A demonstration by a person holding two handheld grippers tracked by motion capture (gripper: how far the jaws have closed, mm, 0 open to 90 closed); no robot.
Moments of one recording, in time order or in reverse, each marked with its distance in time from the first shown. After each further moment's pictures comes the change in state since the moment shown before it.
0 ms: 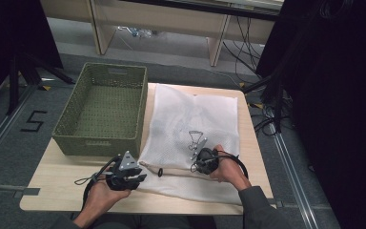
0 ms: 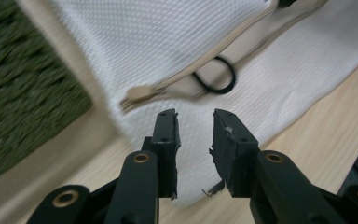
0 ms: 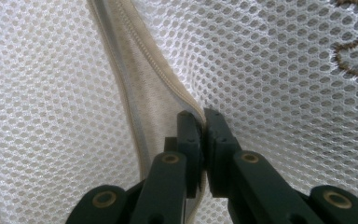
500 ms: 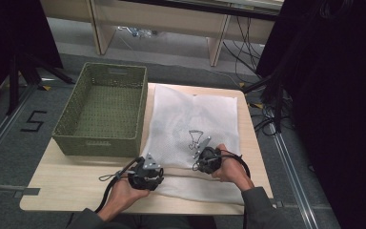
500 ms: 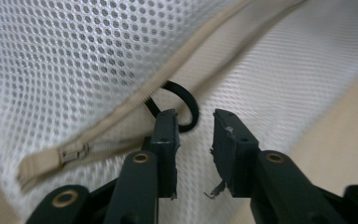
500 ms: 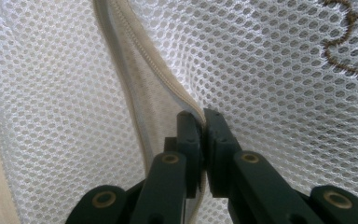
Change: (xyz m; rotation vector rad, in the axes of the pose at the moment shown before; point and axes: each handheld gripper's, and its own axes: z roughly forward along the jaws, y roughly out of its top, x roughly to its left) left arm -0.028 0.025 0.061 0.069 -0.058 0.041; right arm 0.000 -0.003 -0.010 -0.031 0.008 0.016
